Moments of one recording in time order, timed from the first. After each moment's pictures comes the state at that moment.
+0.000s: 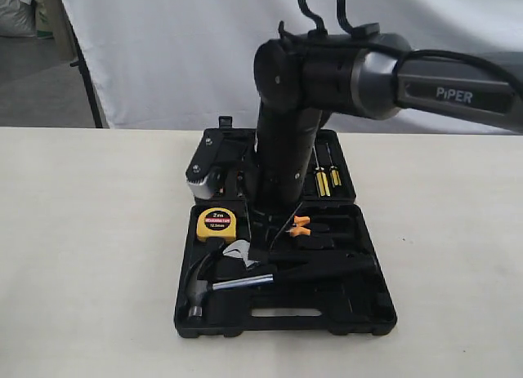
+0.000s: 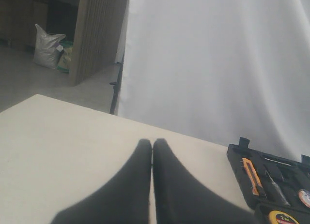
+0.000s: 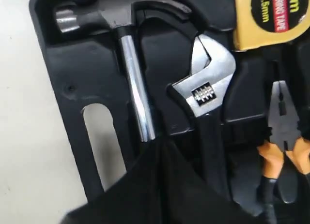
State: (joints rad) left arm 0.13 0.00 -0.01 0.02 0.10 -0.31; right arm 0.80 2.06 -1.67 0.06 1.15 -0.76
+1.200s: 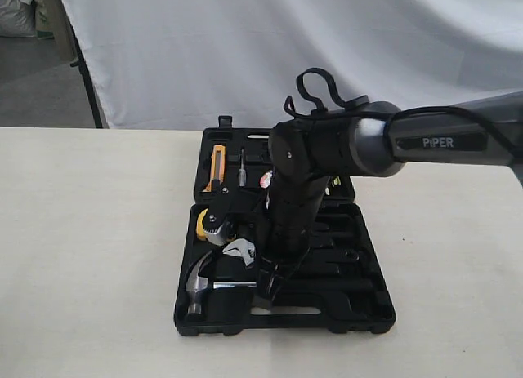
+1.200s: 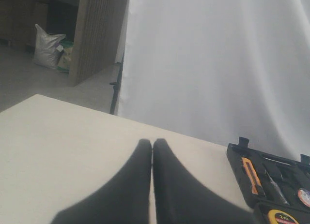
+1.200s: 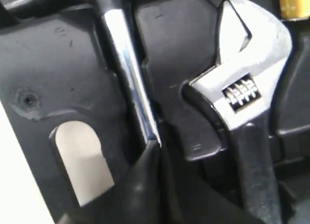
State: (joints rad) left arm 0.13 0.00 -0.01 0.02 0.10 -0.31; right arm 0.78 2.09 -1.44 0.06 0.85 -0.71
